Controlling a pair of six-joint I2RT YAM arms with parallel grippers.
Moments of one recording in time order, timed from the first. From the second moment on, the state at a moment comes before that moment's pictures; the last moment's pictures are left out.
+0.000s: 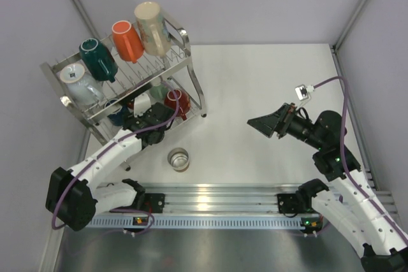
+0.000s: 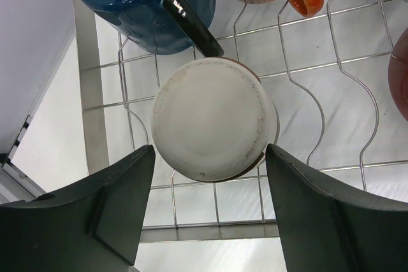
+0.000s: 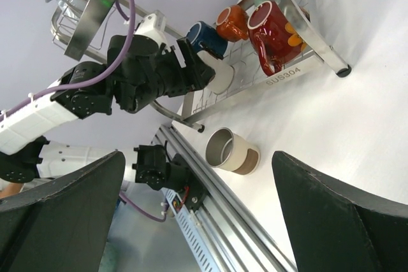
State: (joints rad) left arm -0.53 1.14 0.78 -0.73 -0.91 -0.75; right arm 0.40 0.58 0.63 -0.10 -0.54 0.83
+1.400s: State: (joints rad) left arm -0.71 1.24 0.96 -0.81 -0.64 -0.61; right arm 0.40 0.60 0.64 -0.14 -0.52 0.80
